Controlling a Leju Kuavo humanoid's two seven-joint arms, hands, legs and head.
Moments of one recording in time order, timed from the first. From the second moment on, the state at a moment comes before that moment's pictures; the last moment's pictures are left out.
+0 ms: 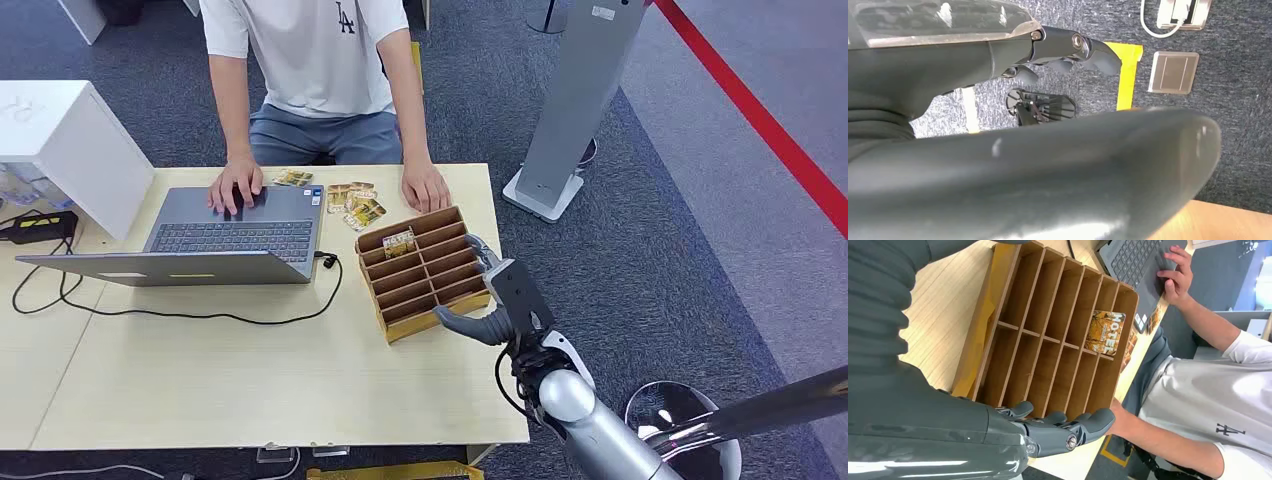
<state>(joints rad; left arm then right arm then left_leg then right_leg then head) -0.09 0.14 -1.03 -0.21 1.35 -0.06 -0.34 -0.32 -0.20 0.60 -1.44 -0.05 -0.29 -0.02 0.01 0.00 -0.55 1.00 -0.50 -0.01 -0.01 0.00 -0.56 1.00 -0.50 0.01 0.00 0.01</state>
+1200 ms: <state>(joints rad) -0.13 0.14 -1.03 -0.21 1.31 -0.07 -0.33 -0.59 -0.04 0.87 -1.15 0.98 -0.23 0.35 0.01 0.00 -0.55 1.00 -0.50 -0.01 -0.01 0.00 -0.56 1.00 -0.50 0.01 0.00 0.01</state>
